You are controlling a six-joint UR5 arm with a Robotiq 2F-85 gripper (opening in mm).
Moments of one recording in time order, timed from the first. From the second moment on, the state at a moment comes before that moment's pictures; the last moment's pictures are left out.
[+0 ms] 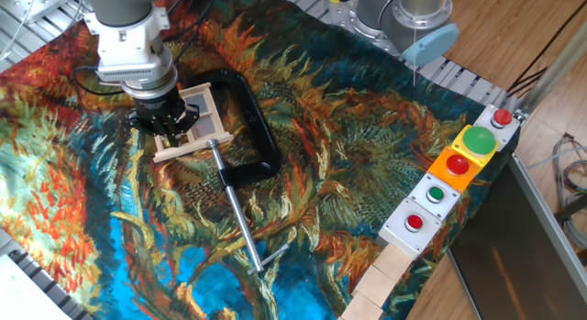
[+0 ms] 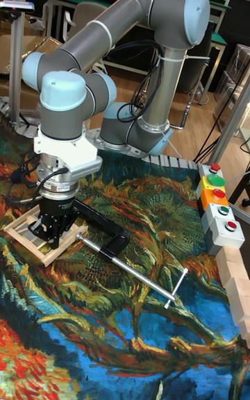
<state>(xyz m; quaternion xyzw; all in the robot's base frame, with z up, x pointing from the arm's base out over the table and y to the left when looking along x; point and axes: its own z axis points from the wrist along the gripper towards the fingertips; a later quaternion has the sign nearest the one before) 0.563 -0.120 0.022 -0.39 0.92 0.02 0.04</state>
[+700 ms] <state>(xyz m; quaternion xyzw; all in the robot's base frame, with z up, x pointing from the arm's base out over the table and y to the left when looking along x) 0.558 -0.124 0.016 -0.39 0.92 0.03 0.04</state>
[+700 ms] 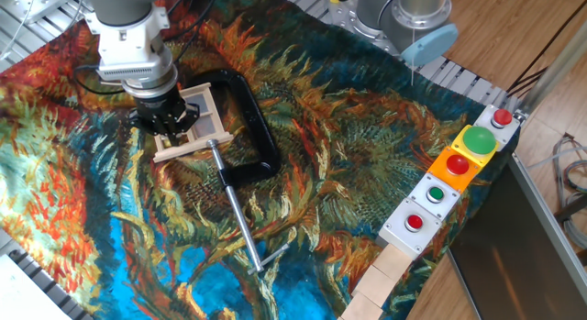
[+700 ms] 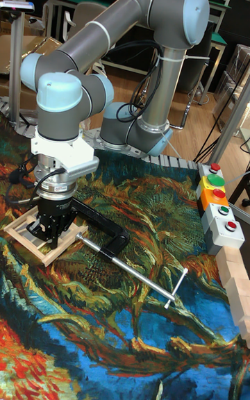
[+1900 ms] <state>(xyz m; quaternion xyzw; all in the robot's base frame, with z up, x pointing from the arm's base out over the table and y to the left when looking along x) 0.552 -0.128 0.011 -0.39 0.92 0.04 0.05</state>
